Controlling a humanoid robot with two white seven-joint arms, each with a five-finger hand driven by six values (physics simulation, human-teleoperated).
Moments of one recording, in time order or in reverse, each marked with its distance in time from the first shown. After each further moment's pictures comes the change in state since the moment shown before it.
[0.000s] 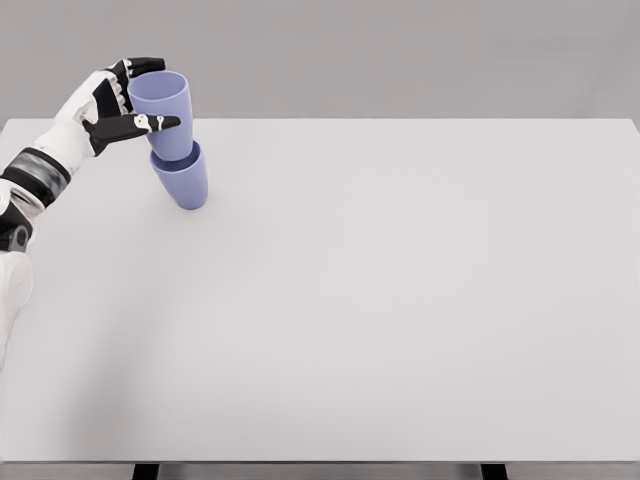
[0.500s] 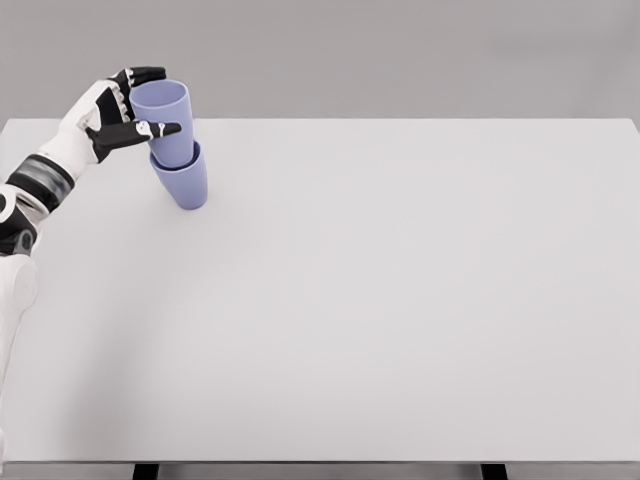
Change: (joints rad) left arm 0.000 -0.009 -0.002 0.045 -0.001 -0.010 0.000; right arm 0.000 0.000 0.000 0.000 0.000 0.000 0.000
